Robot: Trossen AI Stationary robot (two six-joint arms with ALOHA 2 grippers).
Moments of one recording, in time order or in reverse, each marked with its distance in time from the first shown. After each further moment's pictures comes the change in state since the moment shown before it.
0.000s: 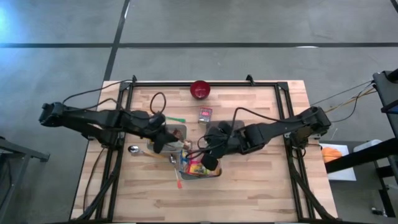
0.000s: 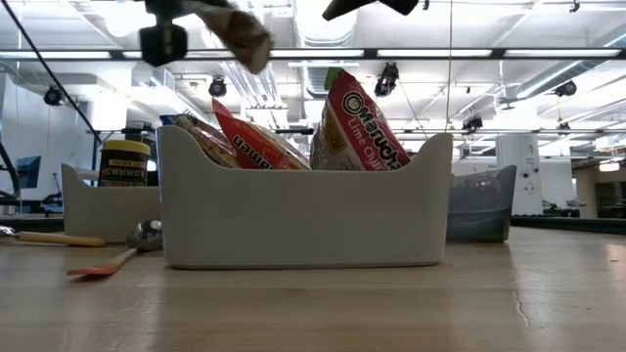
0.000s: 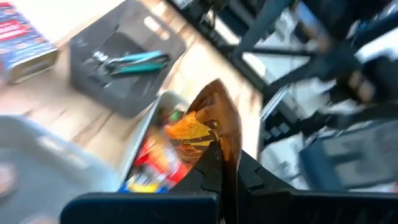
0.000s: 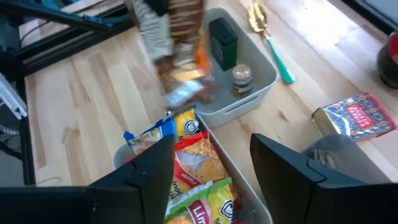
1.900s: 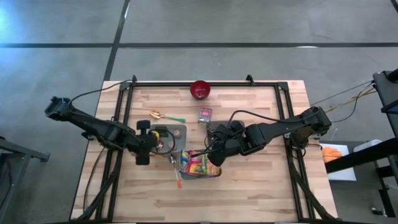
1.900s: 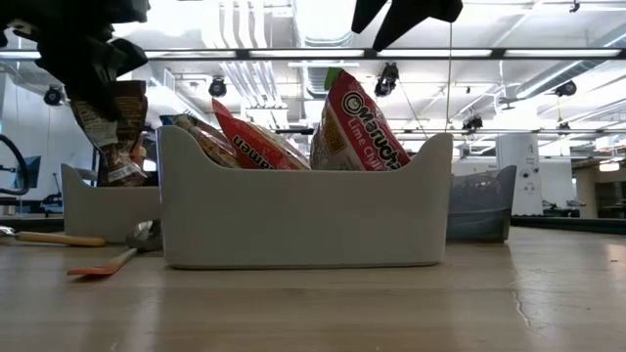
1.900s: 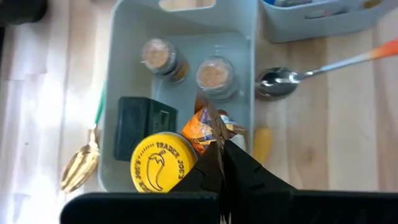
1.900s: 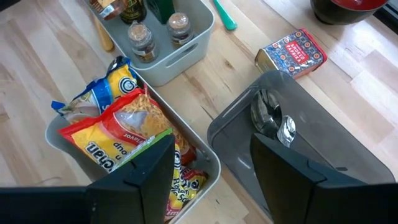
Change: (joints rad) left arm -0.273 0.071 -0.003 -0.664 -0.384 0.480; right arm 0.008 -0.004 0.010 -0.291 0.052 0.218
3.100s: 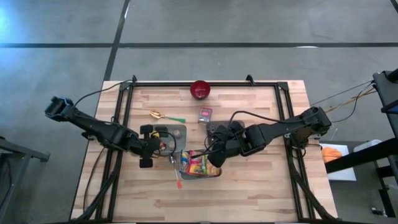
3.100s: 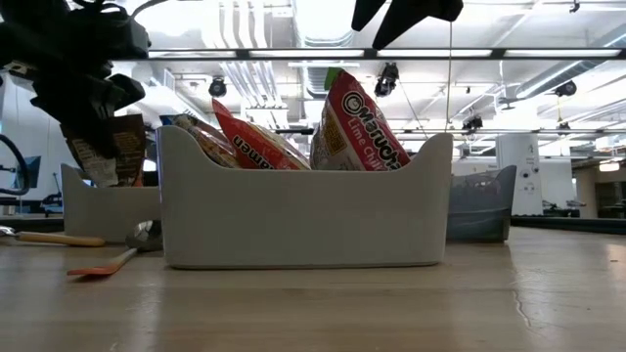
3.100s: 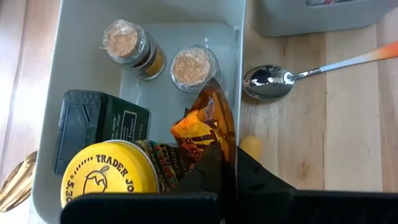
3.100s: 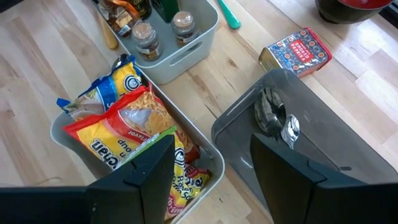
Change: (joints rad) left arm 0.006 0.009 -0.168 0.220 0.048 -0.032; right arm 0.007 0.000 0.000 0.005 -0.007 0.000
